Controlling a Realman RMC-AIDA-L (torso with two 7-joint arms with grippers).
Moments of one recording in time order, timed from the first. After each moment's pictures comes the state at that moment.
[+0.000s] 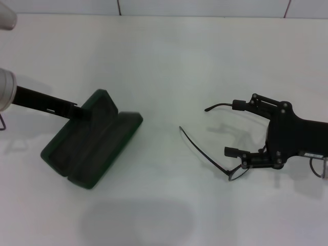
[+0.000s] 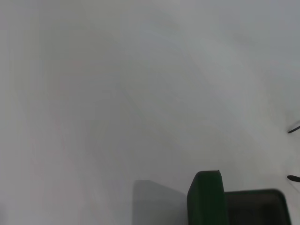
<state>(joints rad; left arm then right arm) -0.47 -2.05 0.95 1.22 2.44 1.55 -2.41 0.55 1.91 -1.68 -0.32 -0.91 -1.53 0.61</state>
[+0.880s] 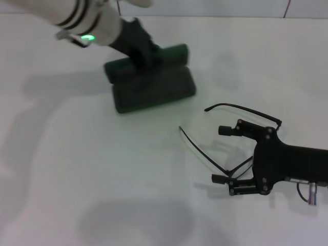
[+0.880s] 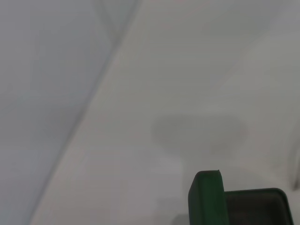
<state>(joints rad) -0.86 -2.07 1.21 0.93 2.48 1.17 -1.81 0.51 1.97 -1.68 -0.32 -0.98 -1.51 0.56</state>
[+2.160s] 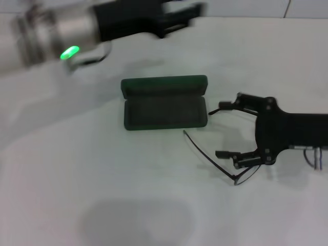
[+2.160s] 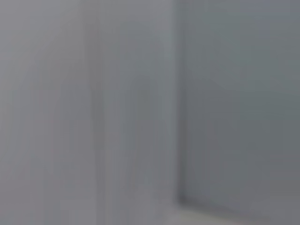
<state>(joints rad) -0.53 -2.09 1.12 0.86 1.42 1.23 -1.43 0.51 1.90 -1.64 -0.61 -1.12 -1.40 0.75</state>
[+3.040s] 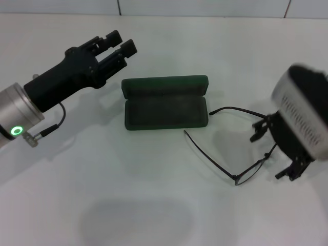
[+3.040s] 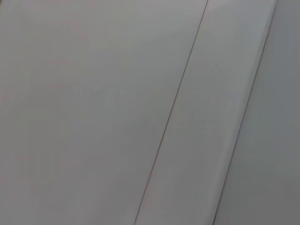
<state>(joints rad) -0.31 -2.08 1.05 0.56 1.15 1.47 -1.21 0.73 2.02 -1.58 -1.30 -2.47 -1.64 1.48</state>
